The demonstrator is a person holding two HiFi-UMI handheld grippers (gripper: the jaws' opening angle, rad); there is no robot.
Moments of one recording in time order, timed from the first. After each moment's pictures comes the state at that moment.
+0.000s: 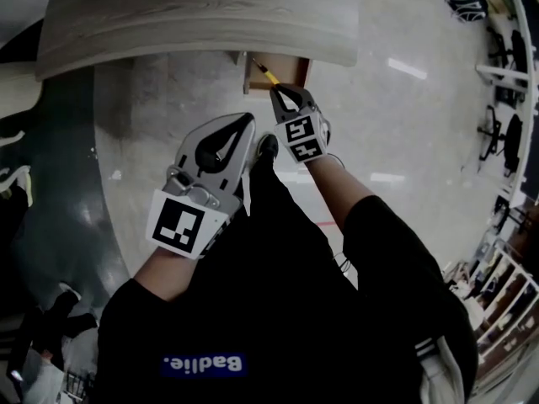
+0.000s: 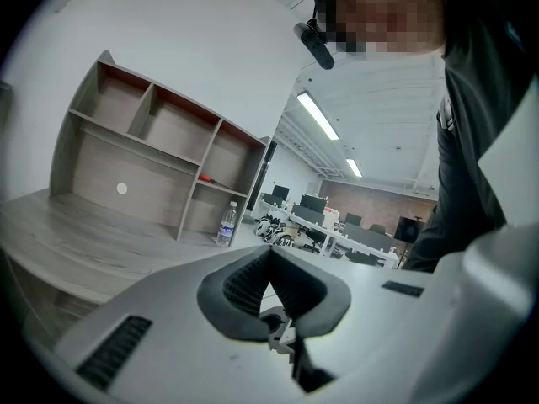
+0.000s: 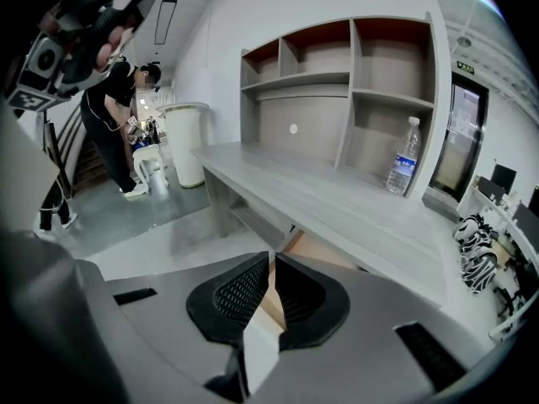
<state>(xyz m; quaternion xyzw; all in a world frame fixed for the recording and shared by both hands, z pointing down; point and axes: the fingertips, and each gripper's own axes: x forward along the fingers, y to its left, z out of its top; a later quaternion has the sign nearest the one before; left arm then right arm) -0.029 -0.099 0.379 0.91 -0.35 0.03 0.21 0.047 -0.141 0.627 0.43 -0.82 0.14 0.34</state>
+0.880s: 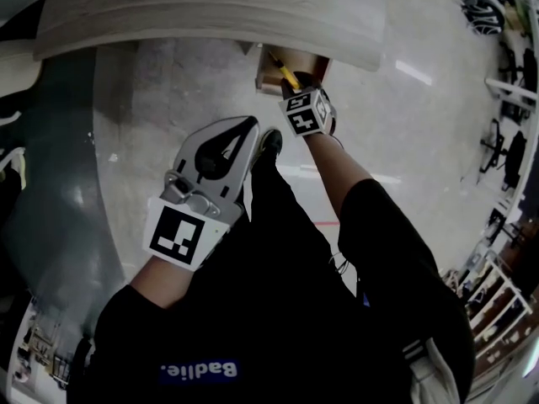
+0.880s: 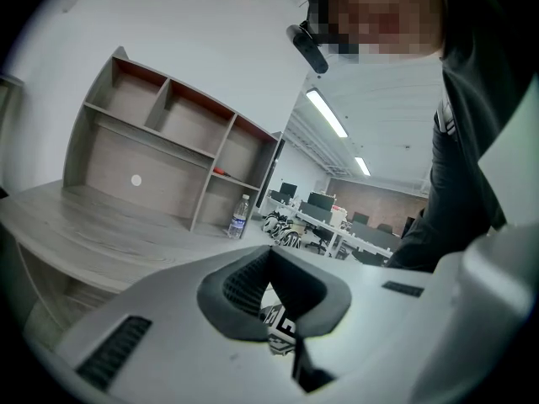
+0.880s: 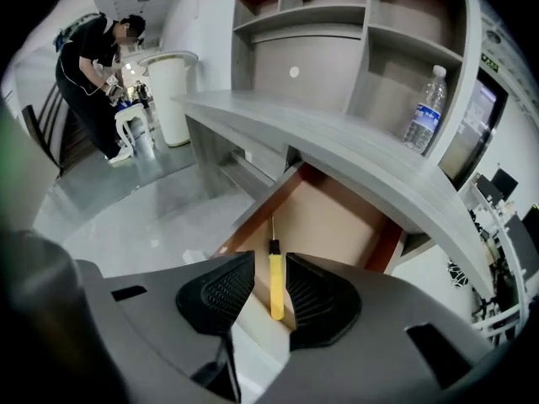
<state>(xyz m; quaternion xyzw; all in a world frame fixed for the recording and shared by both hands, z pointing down) -0.052 -0.100 0.410 0.90 -0.37 0.04 0.23 0.066 -0.165 0.739 0.41 -0.77 0.17 0.46</state>
